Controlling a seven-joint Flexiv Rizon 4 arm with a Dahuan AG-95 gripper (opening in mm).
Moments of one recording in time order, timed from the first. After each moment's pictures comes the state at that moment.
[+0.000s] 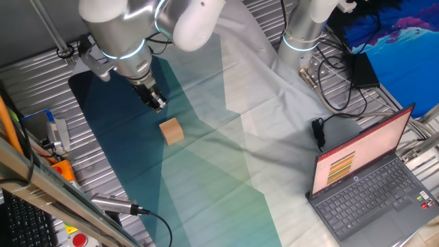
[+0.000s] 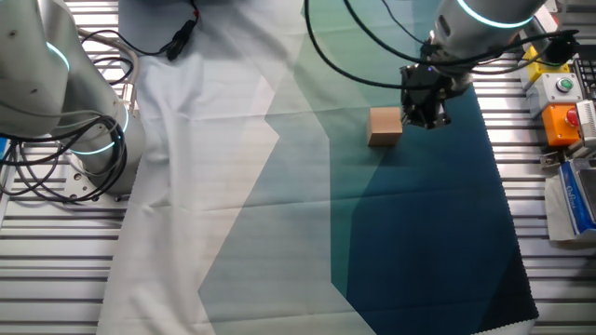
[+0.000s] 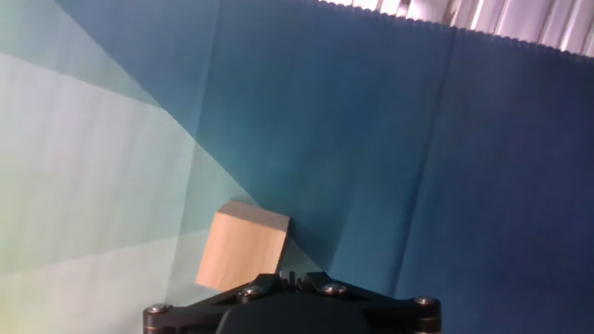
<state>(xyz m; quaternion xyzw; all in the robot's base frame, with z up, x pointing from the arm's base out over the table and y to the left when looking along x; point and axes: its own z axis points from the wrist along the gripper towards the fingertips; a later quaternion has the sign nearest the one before) 0.554 0.019 0.129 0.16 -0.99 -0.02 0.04</state>
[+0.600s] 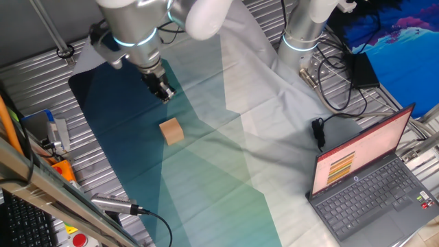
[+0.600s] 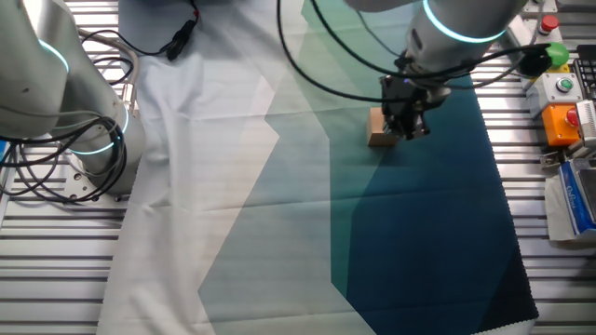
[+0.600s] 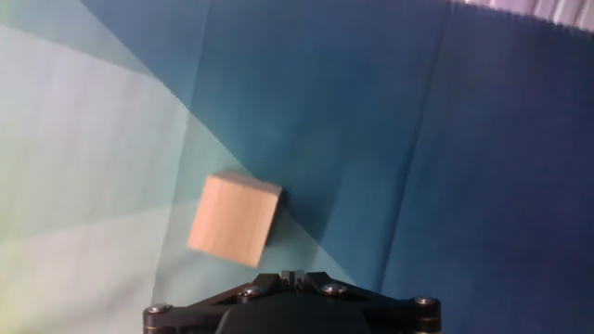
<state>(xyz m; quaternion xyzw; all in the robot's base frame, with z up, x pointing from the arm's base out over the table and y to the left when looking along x) 0.516 -0.001 0.134 0.16 -0.99 -0.02 0.03</state>
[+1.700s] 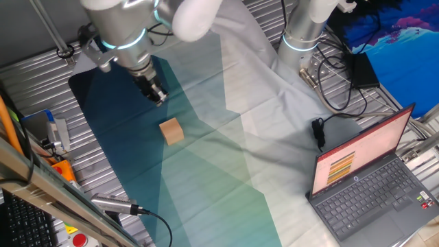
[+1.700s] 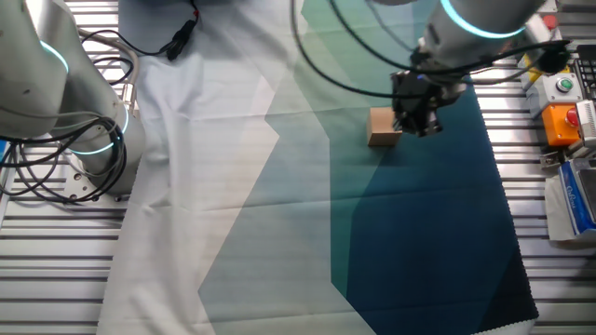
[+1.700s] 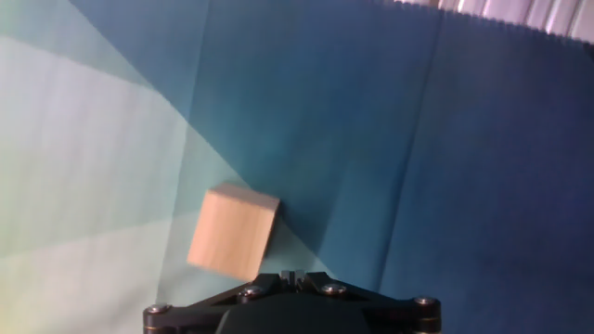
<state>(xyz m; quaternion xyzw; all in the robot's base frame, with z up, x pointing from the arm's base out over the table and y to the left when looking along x) 0.553 0.010 0.140 0.16 -0.99 -0.02 0.05</state>
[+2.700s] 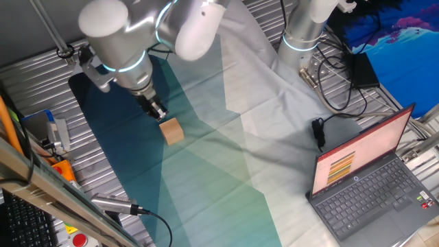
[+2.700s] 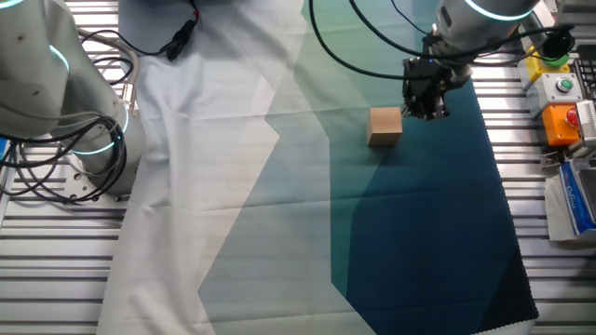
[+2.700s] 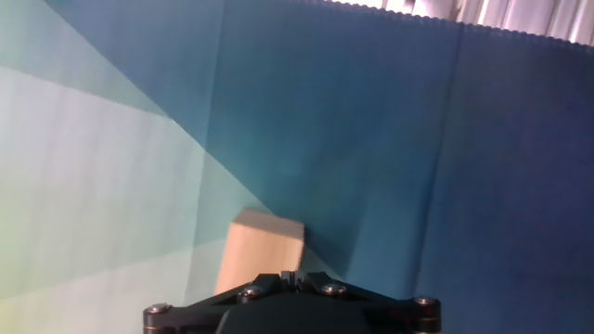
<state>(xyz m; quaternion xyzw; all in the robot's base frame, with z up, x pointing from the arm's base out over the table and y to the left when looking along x) 0.570 0.047 0.116 0.14 -0.99 -0.02 0.05</state>
